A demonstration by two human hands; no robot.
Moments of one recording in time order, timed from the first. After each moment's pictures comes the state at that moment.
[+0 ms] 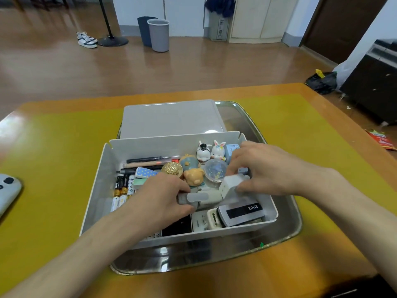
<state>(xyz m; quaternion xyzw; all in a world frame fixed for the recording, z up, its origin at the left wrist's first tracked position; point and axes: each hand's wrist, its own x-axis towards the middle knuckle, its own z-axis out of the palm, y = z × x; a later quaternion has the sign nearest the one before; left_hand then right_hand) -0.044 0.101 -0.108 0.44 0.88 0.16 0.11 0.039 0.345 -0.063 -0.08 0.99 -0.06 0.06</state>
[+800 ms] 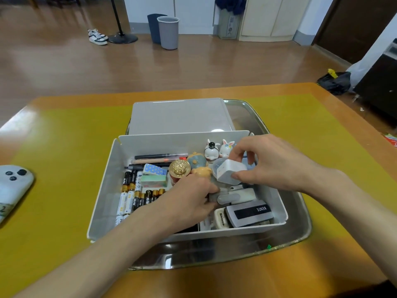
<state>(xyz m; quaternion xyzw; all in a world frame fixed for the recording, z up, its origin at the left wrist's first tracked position) -0.033 0.132 -0.118 0.51 0.83 0.19 0.14 0.032 0.338 -0.062 -0.01 0.99 -0.16 -0.02</state>
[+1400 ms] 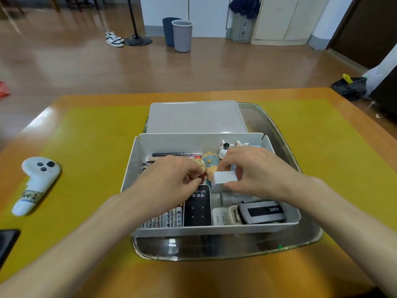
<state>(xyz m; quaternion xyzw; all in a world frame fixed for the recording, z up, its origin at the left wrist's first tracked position) -0.053 0.072 -0.083 0.42 0.88 0.22 0.03 0.018 0.293 -0.073 -0.09 0.99 -0.12 0.01</state>
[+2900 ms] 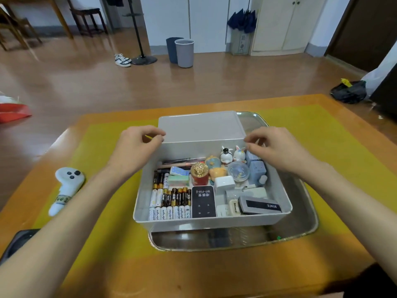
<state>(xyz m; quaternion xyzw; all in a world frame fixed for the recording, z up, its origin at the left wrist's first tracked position) -0.115 0.027 -0.052 0.24 0.88 0.40 -0.05 0.018 0.340 -0.054 0.08 0.97 -0.22 -0.11</state>
